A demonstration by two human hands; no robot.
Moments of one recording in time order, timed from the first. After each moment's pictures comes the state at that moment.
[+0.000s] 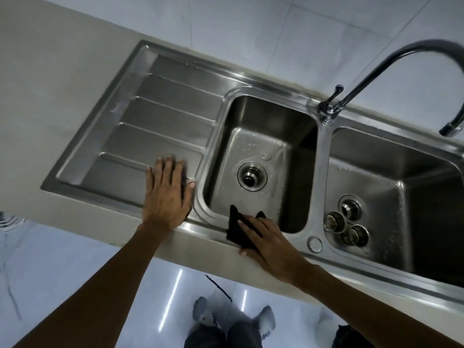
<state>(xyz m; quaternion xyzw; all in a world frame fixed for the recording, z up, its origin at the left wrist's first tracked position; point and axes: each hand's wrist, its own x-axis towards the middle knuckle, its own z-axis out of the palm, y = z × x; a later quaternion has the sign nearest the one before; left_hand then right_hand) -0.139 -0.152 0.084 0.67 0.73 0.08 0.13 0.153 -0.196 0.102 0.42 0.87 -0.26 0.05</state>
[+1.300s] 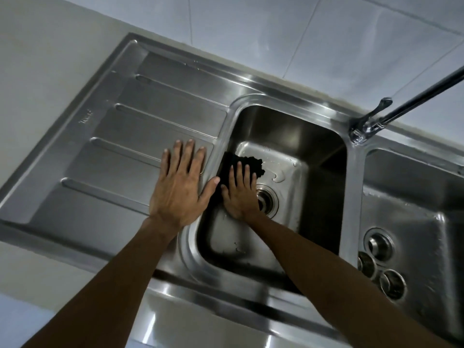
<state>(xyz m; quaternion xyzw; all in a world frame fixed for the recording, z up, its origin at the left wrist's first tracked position) -0.121 -0.034 0.051 0.71 0.70 0.06 0.07 0.055 0.023 -0.087 0.57 0.80 -0.18 0.07</state>
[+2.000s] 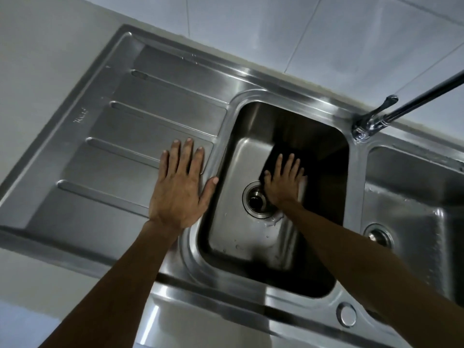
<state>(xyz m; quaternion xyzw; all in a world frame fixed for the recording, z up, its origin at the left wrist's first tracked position) -0.121 -0.036 0.052 0.71 0.70 0.06 0.08 0.137 0.065 -0.068 0.71 0.69 -0.11 0.10</state>
